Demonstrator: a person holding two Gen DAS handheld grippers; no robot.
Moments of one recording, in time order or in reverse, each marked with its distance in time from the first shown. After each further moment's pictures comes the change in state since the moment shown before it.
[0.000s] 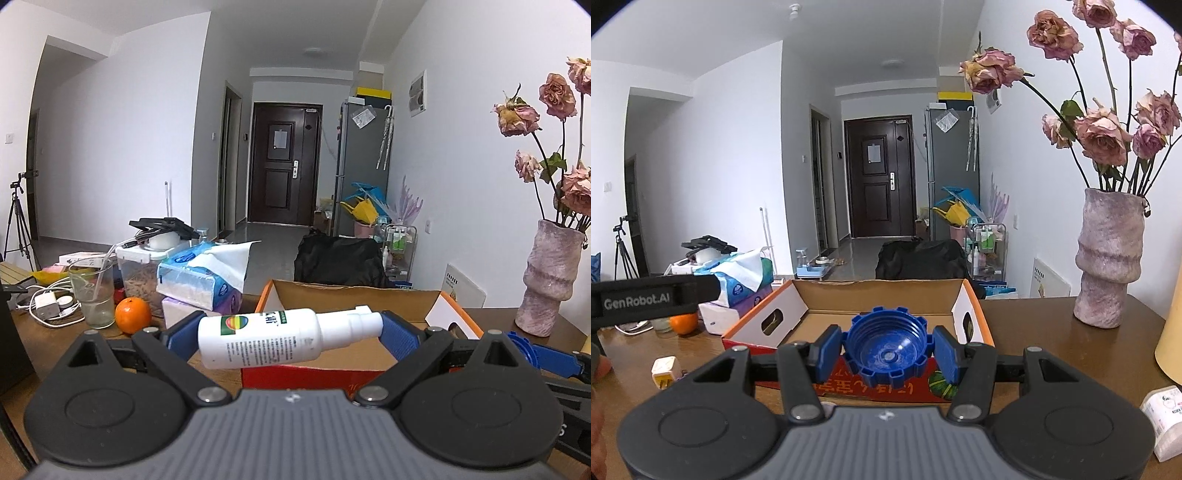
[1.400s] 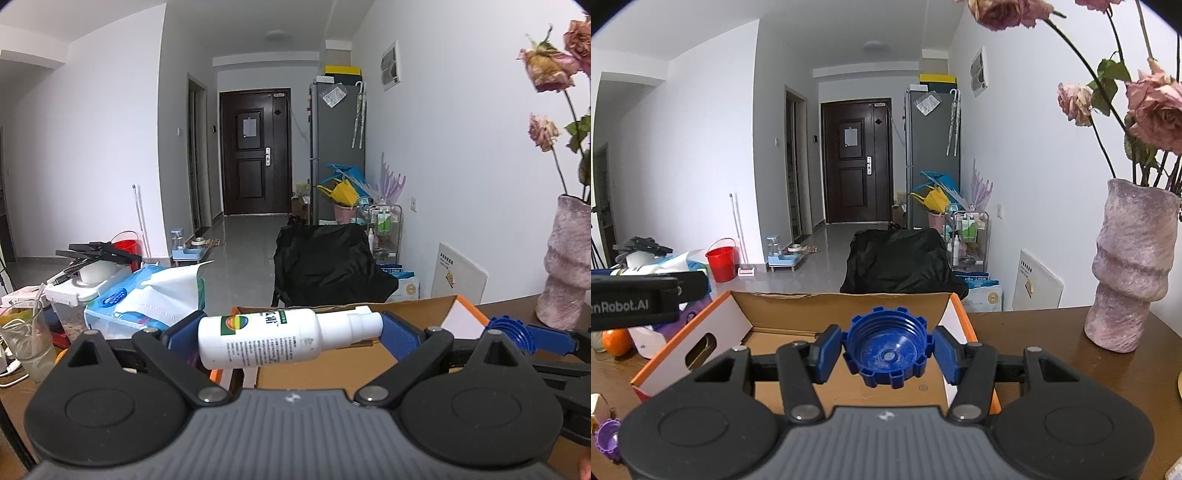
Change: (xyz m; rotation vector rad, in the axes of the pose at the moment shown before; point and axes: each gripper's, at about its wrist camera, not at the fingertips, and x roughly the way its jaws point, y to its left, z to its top) left arm 0.134 -0.022 0.032 0.102 0.052 -0.058; right arm 0.130 -0.021 0.029 0.003 0.057 -0.082
